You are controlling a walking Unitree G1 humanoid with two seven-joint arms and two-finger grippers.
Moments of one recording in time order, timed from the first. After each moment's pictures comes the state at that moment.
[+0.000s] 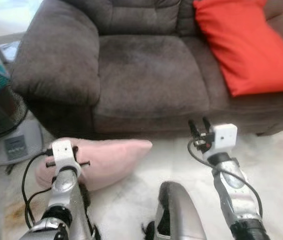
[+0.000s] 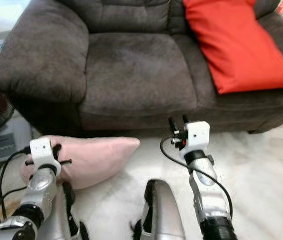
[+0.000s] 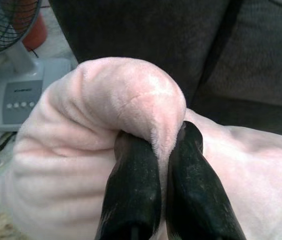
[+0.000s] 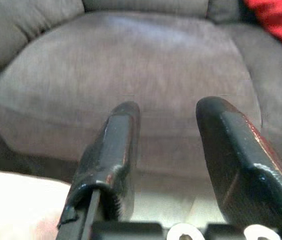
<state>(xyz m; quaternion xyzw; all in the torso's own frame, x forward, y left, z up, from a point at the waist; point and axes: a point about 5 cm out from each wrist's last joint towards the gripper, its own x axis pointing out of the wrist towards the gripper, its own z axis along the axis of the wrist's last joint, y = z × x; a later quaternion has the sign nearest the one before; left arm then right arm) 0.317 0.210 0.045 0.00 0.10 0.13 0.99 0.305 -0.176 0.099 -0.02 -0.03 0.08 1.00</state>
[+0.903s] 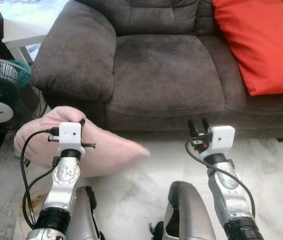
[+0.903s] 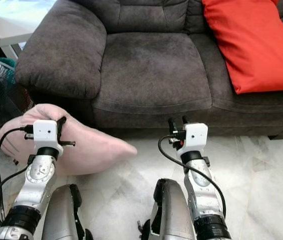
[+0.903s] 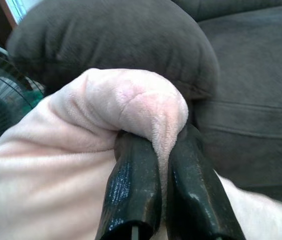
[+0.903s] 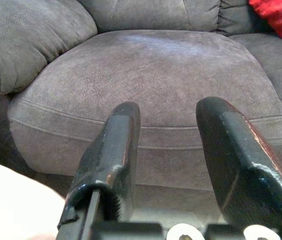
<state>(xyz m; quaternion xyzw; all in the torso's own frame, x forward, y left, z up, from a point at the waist) 0.318 0.181 0.111 0.09 -0.07 0.05 0.99 0.309 -0.169 0.100 0.00 -0.06 0.06 1.00</state>
